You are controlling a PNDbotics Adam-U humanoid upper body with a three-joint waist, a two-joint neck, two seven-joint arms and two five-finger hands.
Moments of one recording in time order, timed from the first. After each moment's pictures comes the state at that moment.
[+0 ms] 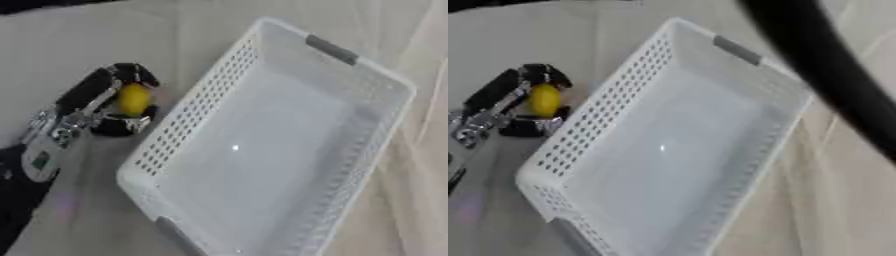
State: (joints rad) left arm -0.88 0.52 -0.26 -1.02 -0.65 -0.61 0.13; right arm 0.10 -0.08 -0.13 -0.31 0.18 -0.22 -0.29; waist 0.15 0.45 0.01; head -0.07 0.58
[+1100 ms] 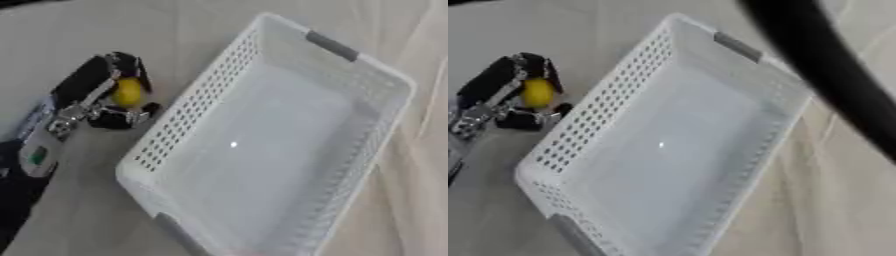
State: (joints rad) left arm -0.88 0.57 -0.21 -1.12 -0.81 -0.61 0.19; right arm 0.10 -0.08 -0.13 -0.31 0.18 -0.22 -0.28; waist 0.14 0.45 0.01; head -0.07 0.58
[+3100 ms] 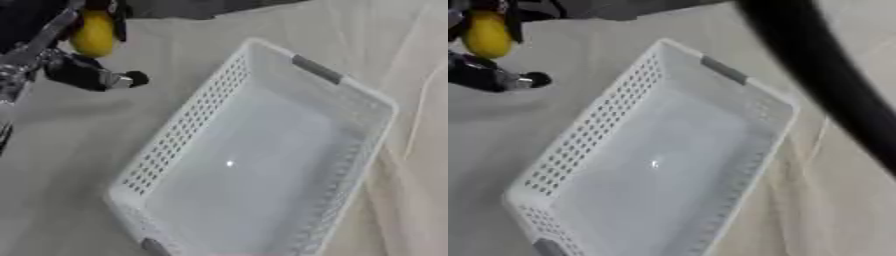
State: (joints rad) left arm -1.03 0.56 -0.20 -1.45 -0.64 -0.49 0.04; right arm 0.12 -0.09 -0.13 -0.31 0.17 -0.22 -0.28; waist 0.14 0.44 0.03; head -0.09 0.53
